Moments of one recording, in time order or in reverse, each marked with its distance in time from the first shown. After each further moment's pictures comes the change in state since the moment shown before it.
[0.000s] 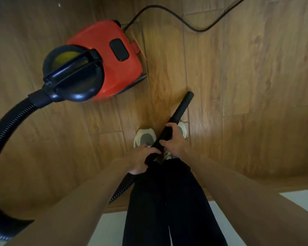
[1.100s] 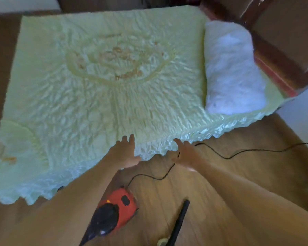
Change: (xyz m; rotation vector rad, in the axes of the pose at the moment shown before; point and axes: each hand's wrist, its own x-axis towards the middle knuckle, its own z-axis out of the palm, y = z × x) left_hand -0.407 0.310 -0.338 0.512 0.922 -0.062; right_hand -0.371 -0.366 -0.287 -0.672 0.595 -0.428
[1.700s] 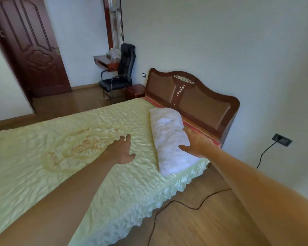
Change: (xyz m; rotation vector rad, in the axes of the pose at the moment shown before) left_hand -0.117 0.192 -0.318 0.178 0.338 0.277; right_hand -0.233 0.054 -0.366 -0.124 0.554 0.140
